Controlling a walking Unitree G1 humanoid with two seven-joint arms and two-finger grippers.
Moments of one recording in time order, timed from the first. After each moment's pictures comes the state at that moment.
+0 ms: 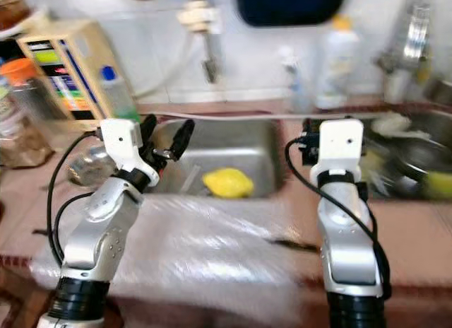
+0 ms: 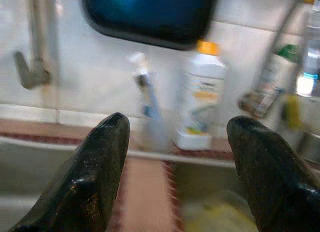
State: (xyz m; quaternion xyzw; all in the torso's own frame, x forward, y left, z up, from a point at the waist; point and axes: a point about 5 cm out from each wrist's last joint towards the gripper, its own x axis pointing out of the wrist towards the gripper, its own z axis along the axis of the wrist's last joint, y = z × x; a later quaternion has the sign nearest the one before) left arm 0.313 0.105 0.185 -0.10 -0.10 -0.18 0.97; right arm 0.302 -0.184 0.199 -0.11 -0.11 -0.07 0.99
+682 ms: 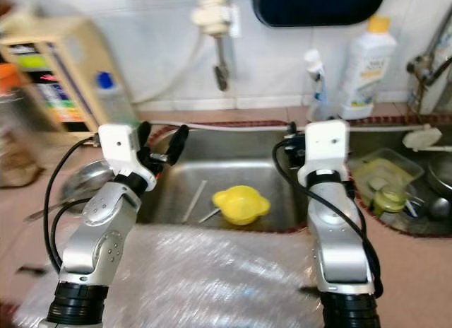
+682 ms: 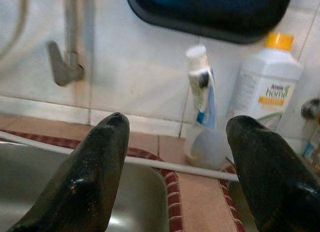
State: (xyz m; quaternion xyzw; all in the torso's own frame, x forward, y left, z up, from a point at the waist) left arm 0.311 0.102 0.177 -0.11 -0.07 -0.16 0.98; right arm 0.304 -0.179 0.195 -0.12 -0.09 -0.04 0.99
